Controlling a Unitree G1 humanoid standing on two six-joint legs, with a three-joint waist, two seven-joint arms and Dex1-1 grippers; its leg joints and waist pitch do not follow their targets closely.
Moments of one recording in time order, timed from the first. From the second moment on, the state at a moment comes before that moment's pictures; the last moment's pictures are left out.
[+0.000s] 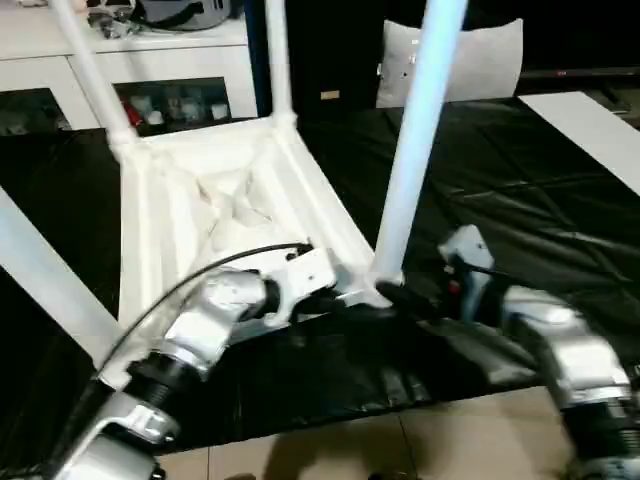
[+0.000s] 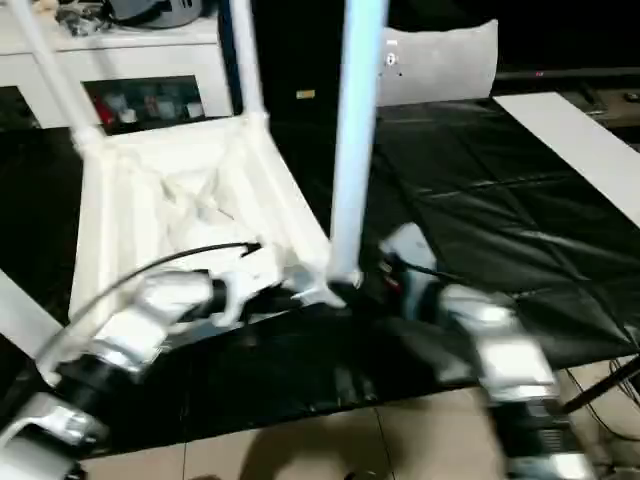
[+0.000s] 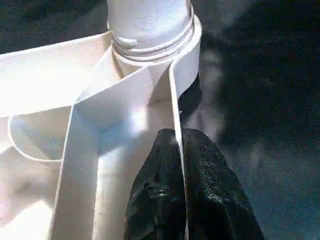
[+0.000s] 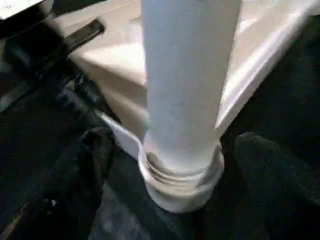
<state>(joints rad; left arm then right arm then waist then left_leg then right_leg) -0.51 0.33 -0.37 0.43 0.10 0.06 -1.05 -0.30 -0.49 0.07 0.20 0.24 0.29 1.04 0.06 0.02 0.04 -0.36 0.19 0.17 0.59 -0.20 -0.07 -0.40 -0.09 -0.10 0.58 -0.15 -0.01</state>
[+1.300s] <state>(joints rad) -0.52 0.40 -0.42 0.43 0.04 -0.02 -1.31 -0.31 -0.51 0.17 0.16 0.33 0.40 1.27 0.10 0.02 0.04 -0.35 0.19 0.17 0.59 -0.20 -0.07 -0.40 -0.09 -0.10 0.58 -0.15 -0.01</state>
